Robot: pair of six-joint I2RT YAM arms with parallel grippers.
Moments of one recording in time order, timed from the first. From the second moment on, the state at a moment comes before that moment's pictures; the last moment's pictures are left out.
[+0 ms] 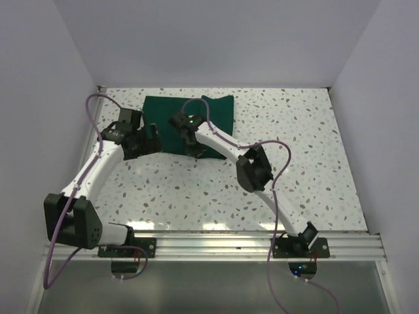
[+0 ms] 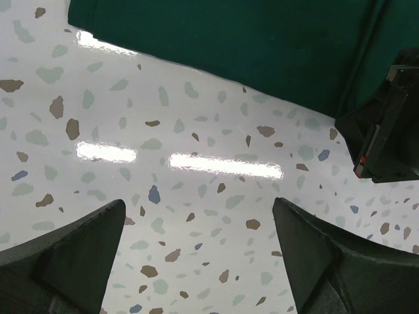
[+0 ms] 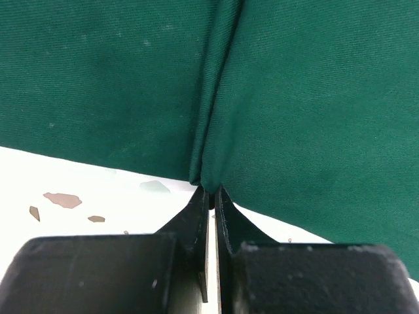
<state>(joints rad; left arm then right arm) -0.16 1.36 1.11 -0.76 -0.04 -0.41 0.83 2.61 2.47 -1.17 0.28 0.59</state>
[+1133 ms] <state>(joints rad) -0.19 1.43 1.22 -0.76 -0.06 -0.38 0.48 2.06 1.91 -1.16 0.44 0.61</state>
